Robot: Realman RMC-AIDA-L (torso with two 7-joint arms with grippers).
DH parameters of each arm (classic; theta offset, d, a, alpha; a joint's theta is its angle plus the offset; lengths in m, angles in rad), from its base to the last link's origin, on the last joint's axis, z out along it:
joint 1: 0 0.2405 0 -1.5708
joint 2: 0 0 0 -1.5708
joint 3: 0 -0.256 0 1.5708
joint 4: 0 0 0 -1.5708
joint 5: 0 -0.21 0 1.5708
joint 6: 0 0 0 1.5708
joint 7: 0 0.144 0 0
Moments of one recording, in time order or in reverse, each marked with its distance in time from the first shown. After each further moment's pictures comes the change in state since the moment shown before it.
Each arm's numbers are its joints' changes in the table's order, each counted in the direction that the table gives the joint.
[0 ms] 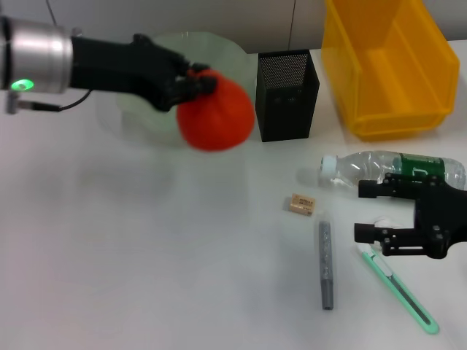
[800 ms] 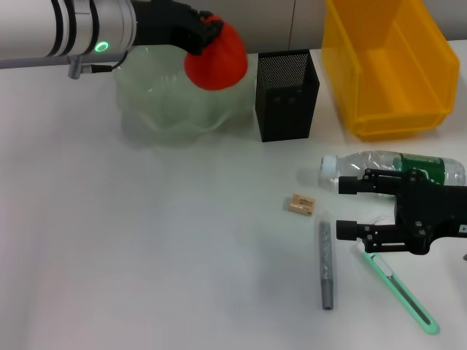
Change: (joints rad) left arm -0.066 -0.003 -0.336 -0.124 0.053 -0.641 -0.194; right arm 0.046 0.000 0.003 0.067 0.000 0.003 -0.027
